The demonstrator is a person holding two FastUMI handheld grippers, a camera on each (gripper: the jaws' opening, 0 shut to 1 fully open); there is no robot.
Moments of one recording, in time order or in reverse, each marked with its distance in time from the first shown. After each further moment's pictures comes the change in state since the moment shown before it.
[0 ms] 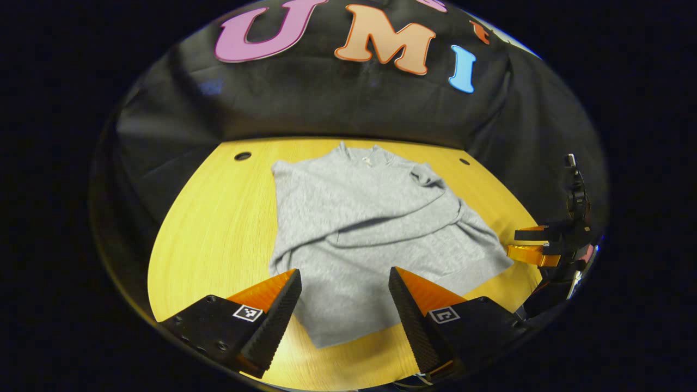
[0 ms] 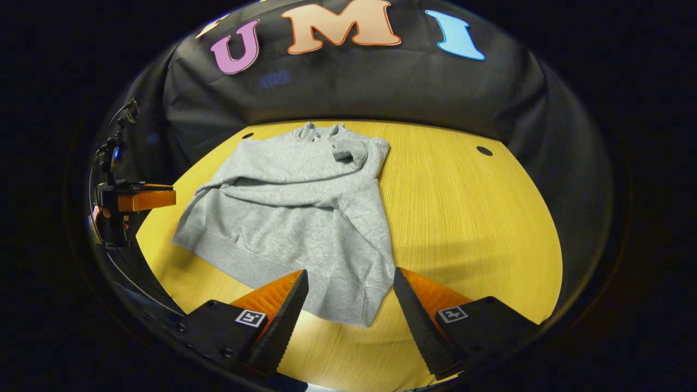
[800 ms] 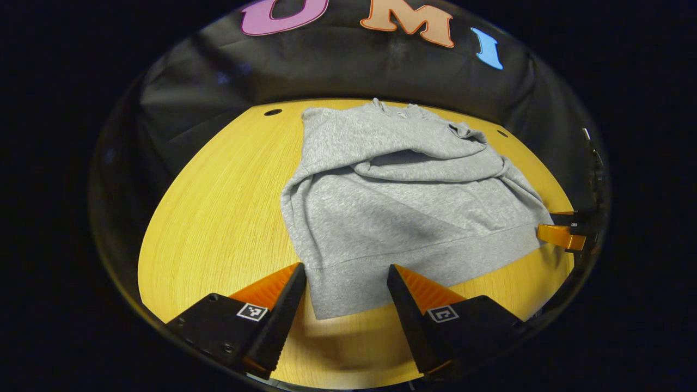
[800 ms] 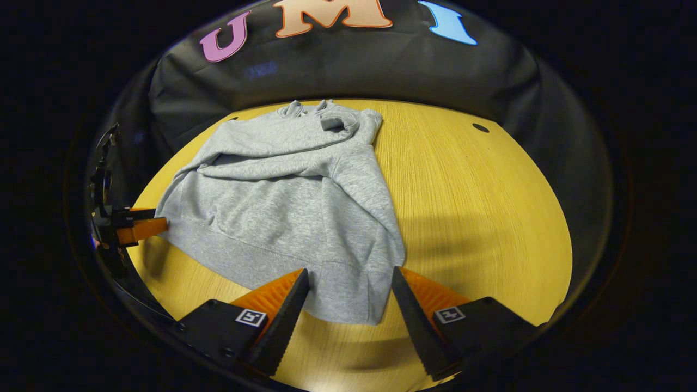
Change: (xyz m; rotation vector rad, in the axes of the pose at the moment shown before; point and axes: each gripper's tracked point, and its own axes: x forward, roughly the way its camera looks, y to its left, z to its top) left arm 0.021 0.020 -0.070 -0.020 0.064 0.168; right arm 0.025 0.004 -0.031 0.050 0.051 -0.062
